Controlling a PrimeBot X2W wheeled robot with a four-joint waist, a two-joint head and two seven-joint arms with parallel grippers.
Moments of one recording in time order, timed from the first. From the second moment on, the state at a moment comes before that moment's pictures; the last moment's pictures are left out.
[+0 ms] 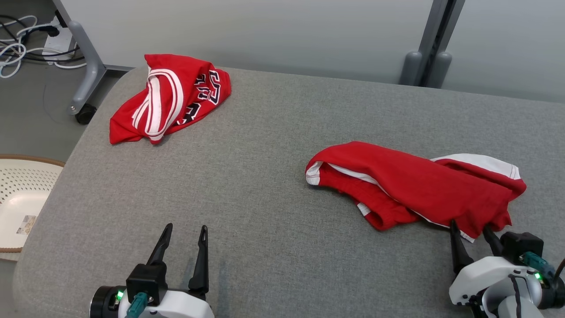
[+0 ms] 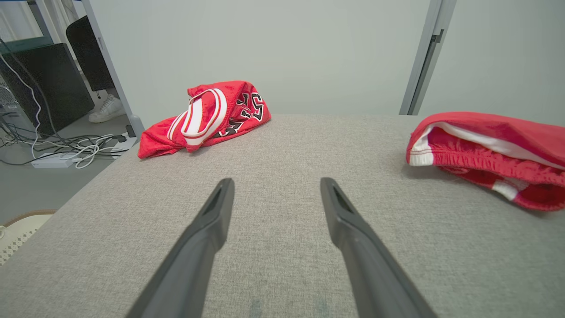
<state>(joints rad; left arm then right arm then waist) -0.03 0.05 -0.19 0.28 -0.15 0.08 -0.26 -0.28 -0.05 -0.11 0.75 0.09 0.13 -0.26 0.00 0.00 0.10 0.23</state>
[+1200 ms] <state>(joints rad) -0.07 0.05 -0.24 0.28 -0.15 0.08 -0.26 -0.67 -0.26 -0.10 1.01 0.07 0.13 -0.22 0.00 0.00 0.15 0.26</state>
